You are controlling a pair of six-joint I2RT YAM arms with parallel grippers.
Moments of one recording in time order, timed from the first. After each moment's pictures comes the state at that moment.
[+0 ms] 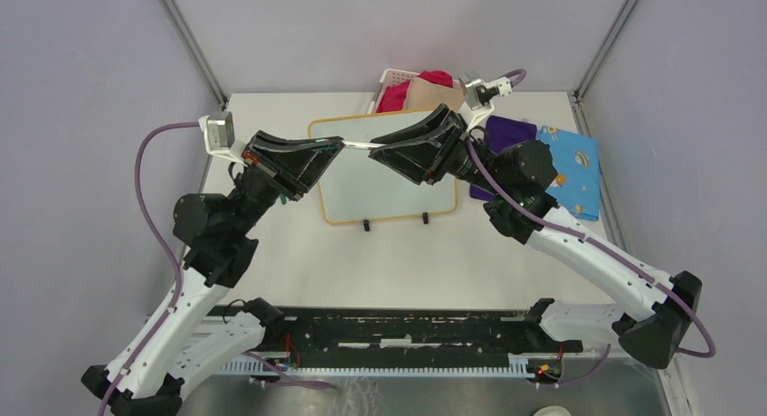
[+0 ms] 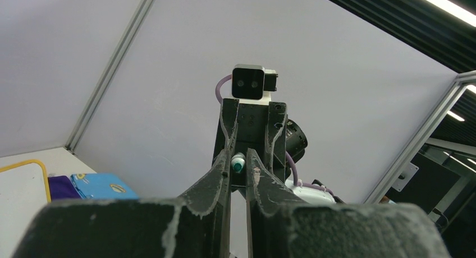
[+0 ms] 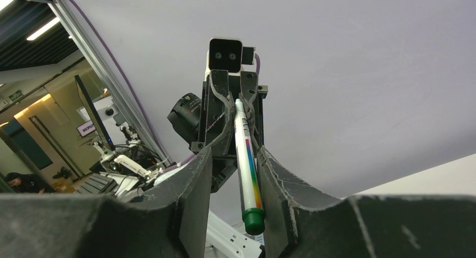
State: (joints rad) left arm -0.57 0.76 0.95 0.44 0.31 -0.90; right arm 0.82 1.20 1.18 0.61 -0.48 0.84
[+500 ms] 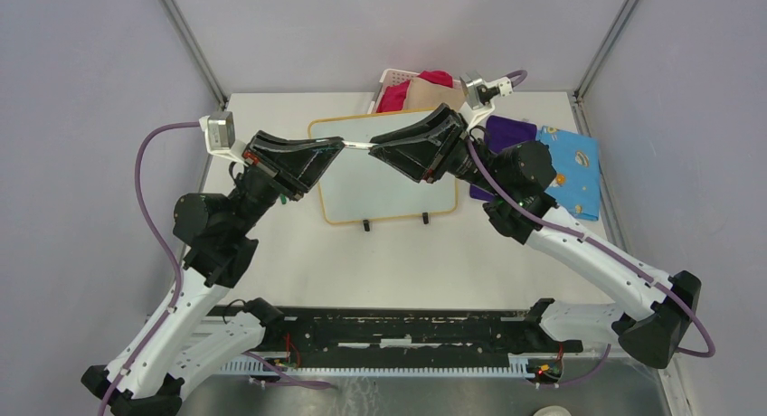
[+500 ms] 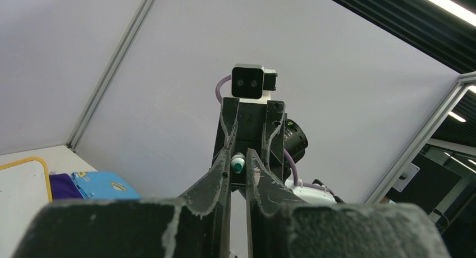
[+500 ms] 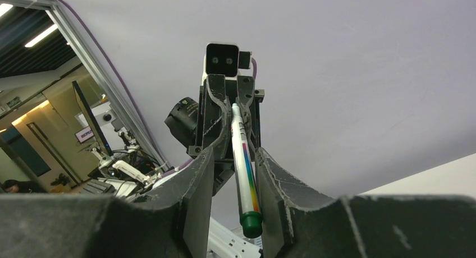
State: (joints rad) left arm -0.57 0.76 0.95 0.43 0.31 -0.90; right arm 0.82 1.20 1.17 0.62 -0.46 0.84
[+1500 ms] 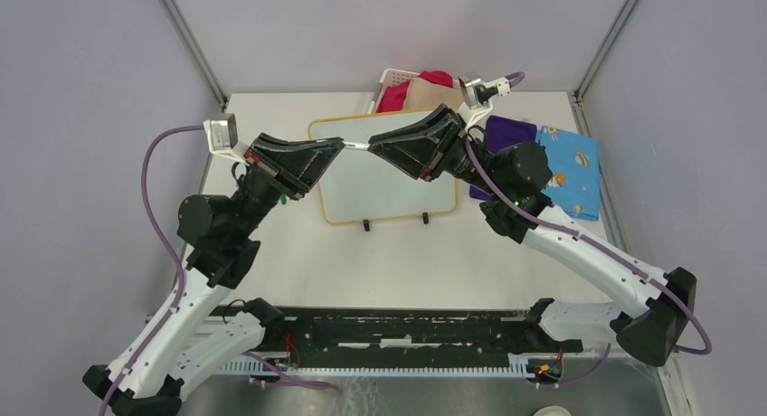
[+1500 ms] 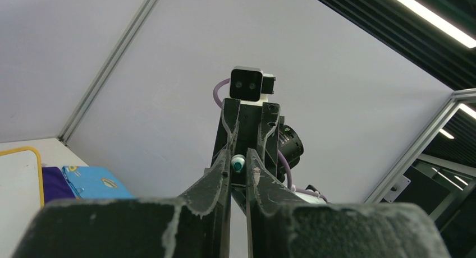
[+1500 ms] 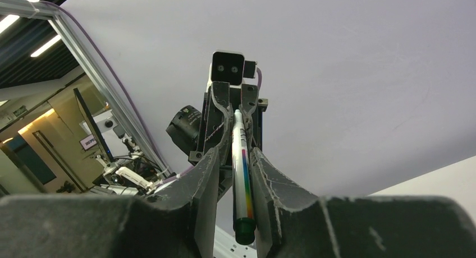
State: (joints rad) left arm -0.57 0.75 0.92 0.44 0.28 -0.95; right arm 0.82 1.21 1.15 0.66 -0.44 0.87
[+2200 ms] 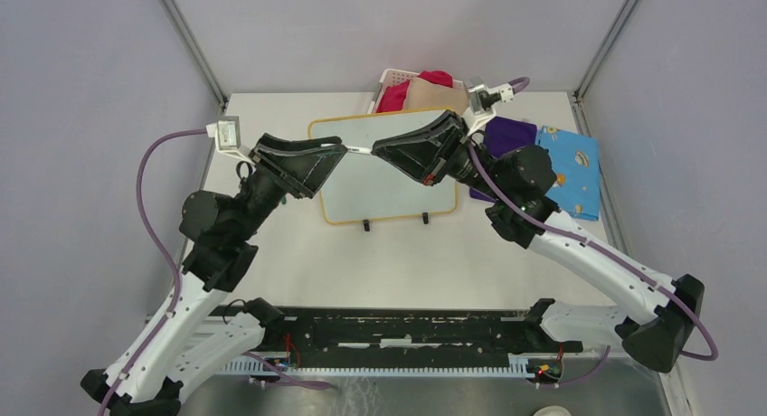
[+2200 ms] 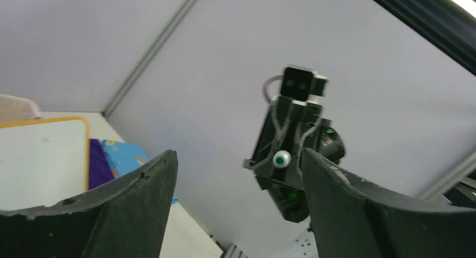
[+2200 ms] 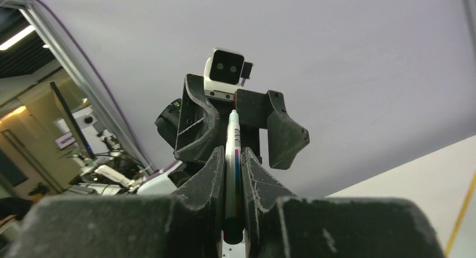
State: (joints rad) left arm -0.57 0.72 0.92 0.32 0.23 -0.92; right arm 0.82 1.19 1.13 0.64 -0.42 0.83
